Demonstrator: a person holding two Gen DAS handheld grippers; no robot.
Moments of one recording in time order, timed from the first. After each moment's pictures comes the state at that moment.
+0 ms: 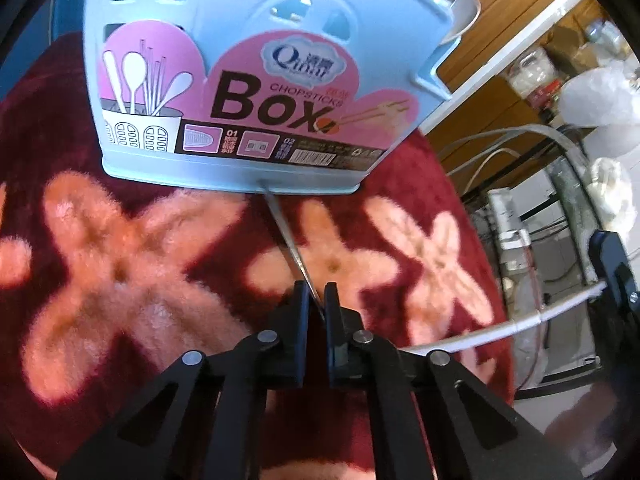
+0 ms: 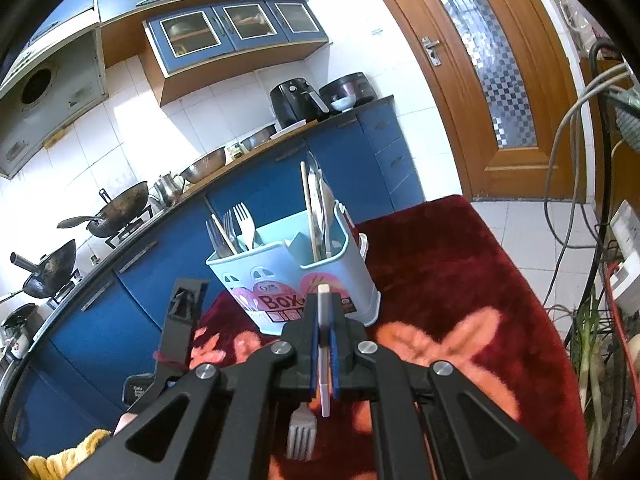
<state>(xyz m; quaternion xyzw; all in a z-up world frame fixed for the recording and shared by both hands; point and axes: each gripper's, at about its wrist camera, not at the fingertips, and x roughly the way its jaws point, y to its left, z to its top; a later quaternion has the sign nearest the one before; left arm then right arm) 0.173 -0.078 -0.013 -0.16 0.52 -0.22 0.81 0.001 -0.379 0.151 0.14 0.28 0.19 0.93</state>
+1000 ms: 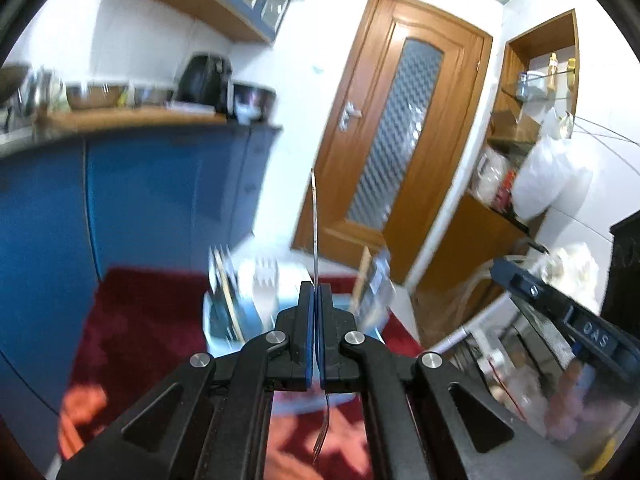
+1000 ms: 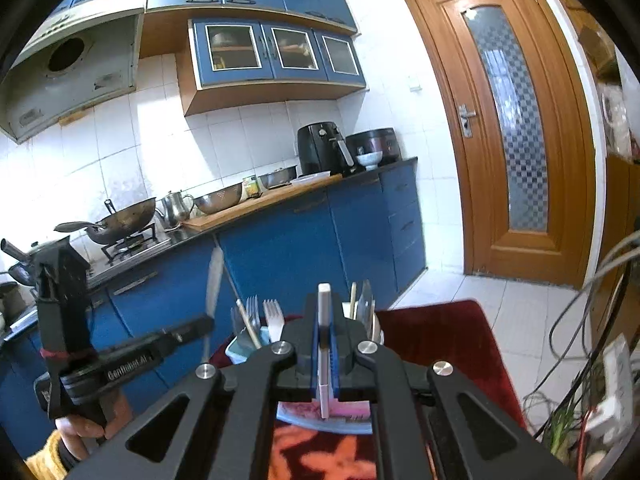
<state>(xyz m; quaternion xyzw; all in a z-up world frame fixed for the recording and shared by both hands) 0.171 -0.009 0.170 -0.10 0.21 -0.19 0.95 0.053 -0.316 0.249 0.05 0.20 0.19 0.96</state>
